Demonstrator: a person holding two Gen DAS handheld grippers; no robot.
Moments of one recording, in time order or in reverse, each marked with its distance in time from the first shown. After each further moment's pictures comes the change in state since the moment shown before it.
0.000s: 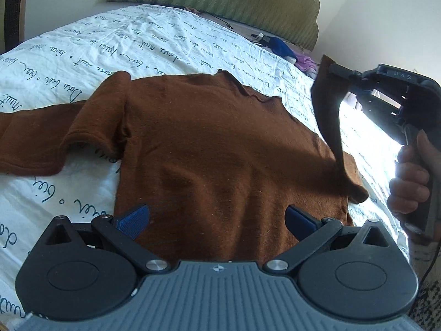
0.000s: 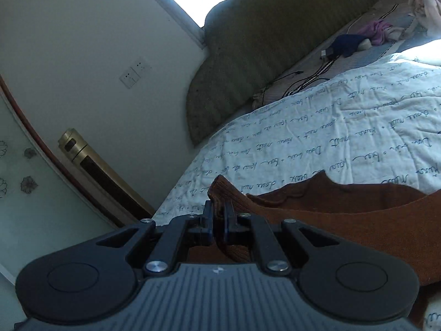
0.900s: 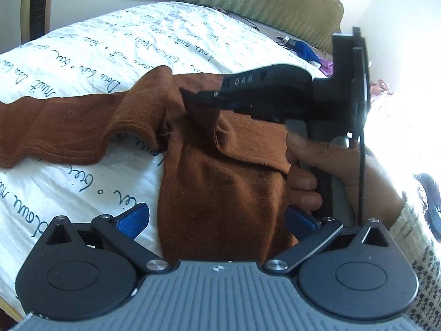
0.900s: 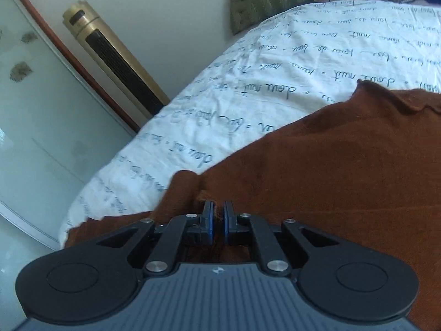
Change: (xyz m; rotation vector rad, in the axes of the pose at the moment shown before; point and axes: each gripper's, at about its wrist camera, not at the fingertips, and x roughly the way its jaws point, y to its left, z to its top) left arm -0.007 0.023 -0.002 -0.052 0.006 0.092; right arm 0.181 0.067 -0.094 -0.214 0.422 0.012
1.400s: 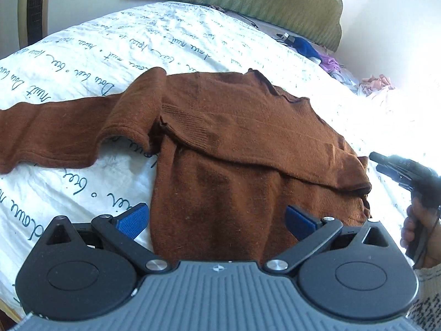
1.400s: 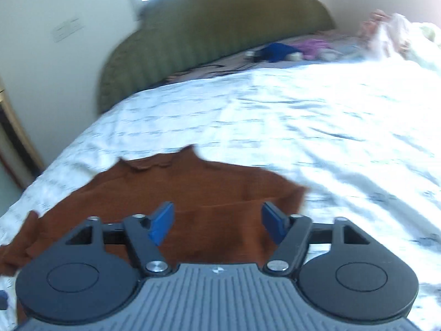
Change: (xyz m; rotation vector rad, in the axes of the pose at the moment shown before) left arm 0.006 -0.015 0.001 0.036 0.010 0.016; right arm -0.226 -0.169 -0.063 0.172 -0.326 -0.543
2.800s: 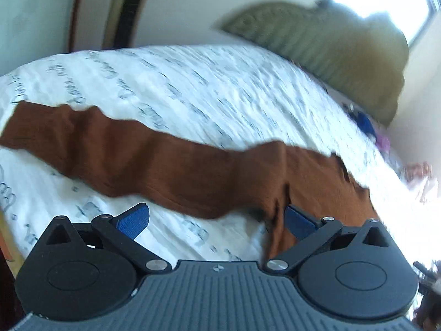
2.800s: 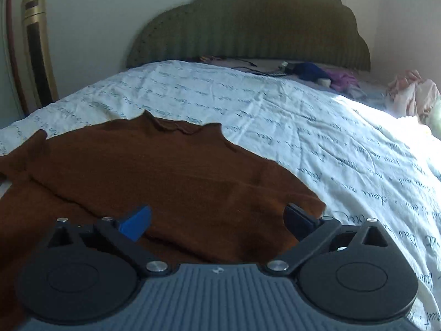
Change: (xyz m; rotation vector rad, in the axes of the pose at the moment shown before) left arm -0.048 0.129 0.022 -0.366 -0.220 0.130; right arm -0.030 0.062 -0.041 -0.410 0.002 0.019
